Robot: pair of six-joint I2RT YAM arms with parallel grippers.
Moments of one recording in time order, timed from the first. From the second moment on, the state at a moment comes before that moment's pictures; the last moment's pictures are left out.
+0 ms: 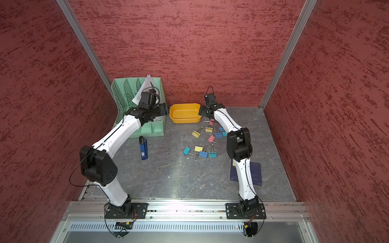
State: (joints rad) left arm -0.31 1.85 1.72 -0.53 -0.09 -0.39; right arm 0.30 2.39 2.21 -0.68 0.00 0.49
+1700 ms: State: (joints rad) left arm -0.31 2.56 2.34 -0.78 -0.08 -0.33; right arm 0.30 2.54 2.26 -0.61 -0.11 0.43
